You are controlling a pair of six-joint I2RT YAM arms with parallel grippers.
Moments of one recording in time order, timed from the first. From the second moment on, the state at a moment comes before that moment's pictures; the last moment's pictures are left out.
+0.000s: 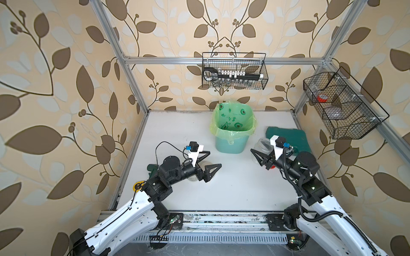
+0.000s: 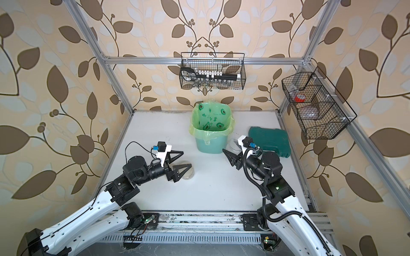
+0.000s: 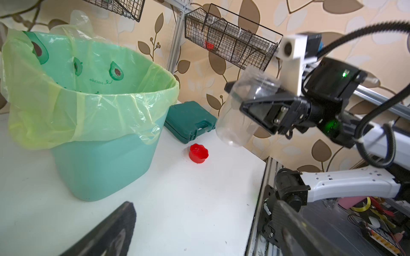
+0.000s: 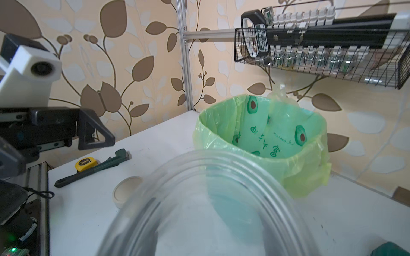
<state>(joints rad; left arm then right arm) -0.70 0.71 0.59 0.04 0.35 -0.34 0.38 0.60 0.52 0.04 -0.33 0.05</state>
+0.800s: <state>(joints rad) -0.71 0.98 0.65 0.08 0.38 -0.38 0.37 0.53 0.06 0.43 -0.06 0.19</state>
